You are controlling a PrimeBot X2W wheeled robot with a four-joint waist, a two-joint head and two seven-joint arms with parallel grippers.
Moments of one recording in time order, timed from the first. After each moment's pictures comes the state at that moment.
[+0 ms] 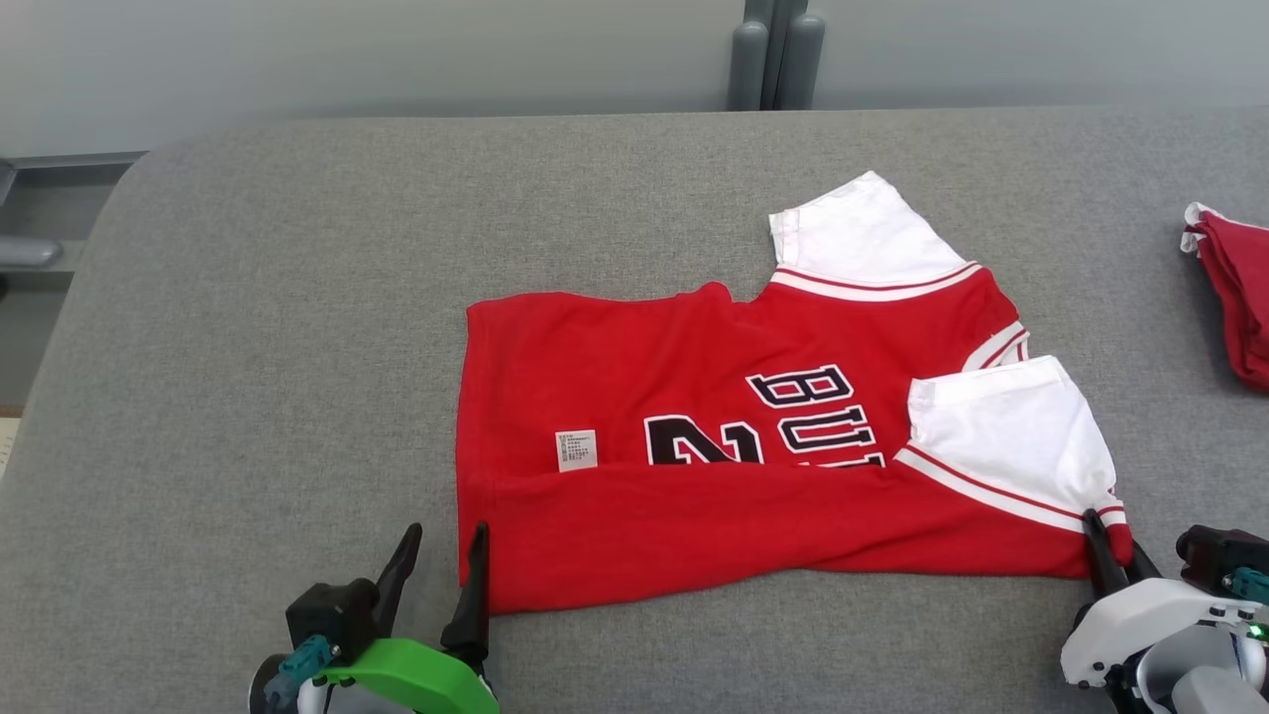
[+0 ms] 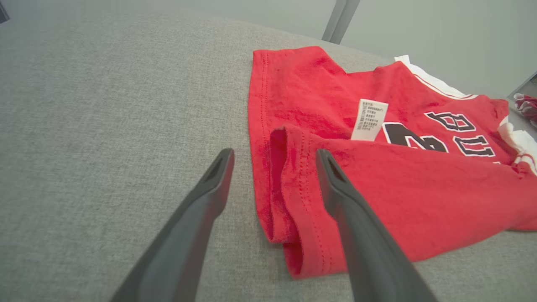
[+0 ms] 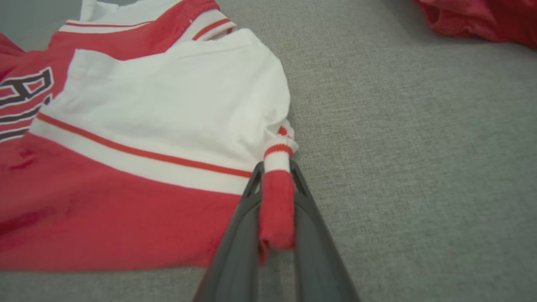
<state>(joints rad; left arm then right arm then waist) -0.09 0.05 -0.22 0.46 -0.36 -0.12 -0.26 -0.18 -0.23 -0.03 0.72 0.35 0.13 -0.27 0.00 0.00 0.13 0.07</state>
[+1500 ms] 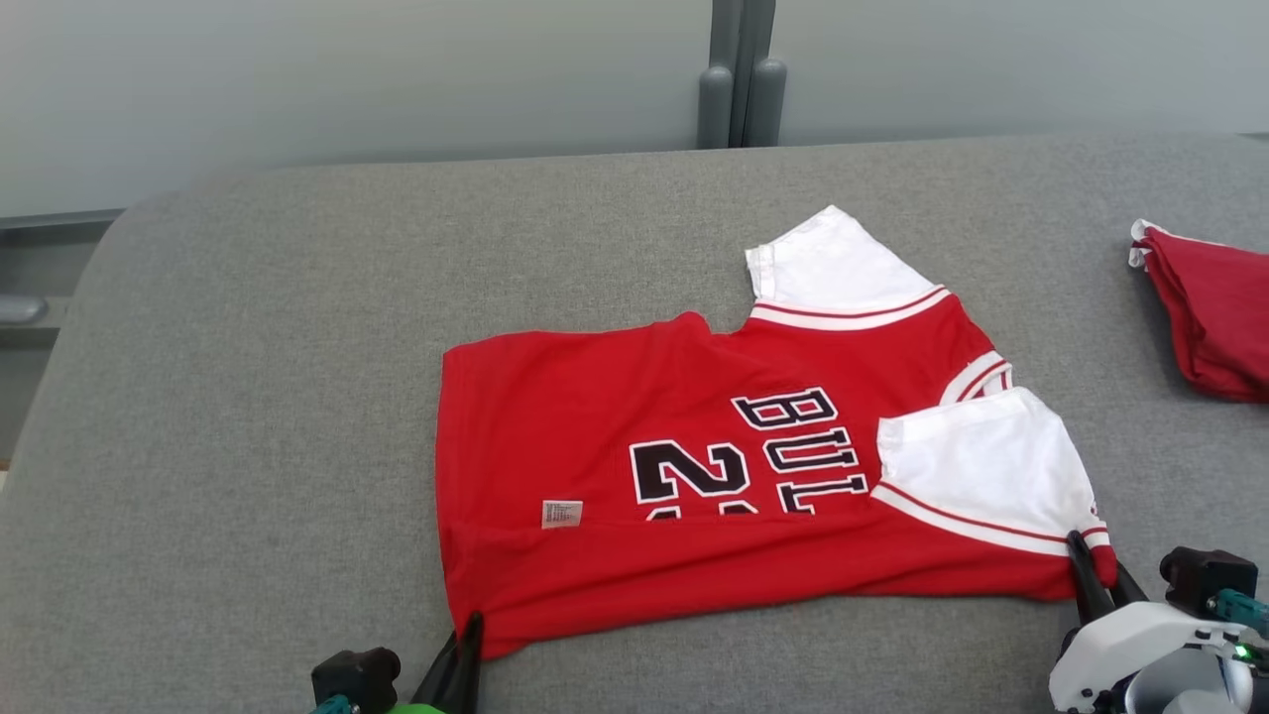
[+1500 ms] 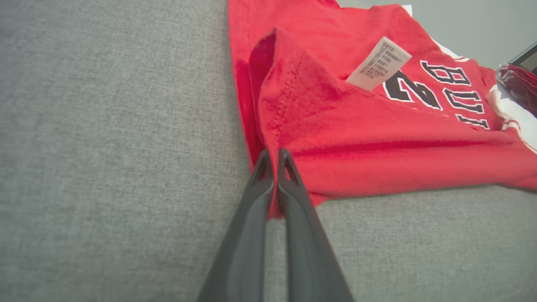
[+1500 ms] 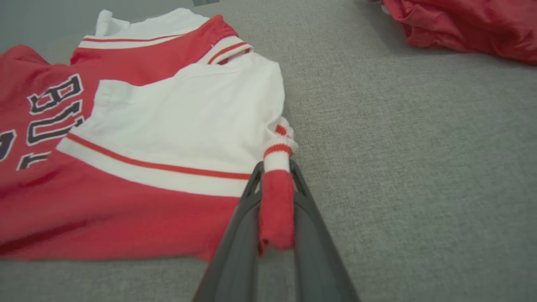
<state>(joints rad) -0.06 0.05 -0.30 0.61 -0.49 -0.13 -0.26 -0.15 -0.23 0.00 0.68 0.35 0.13 -0.26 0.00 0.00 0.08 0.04</state>
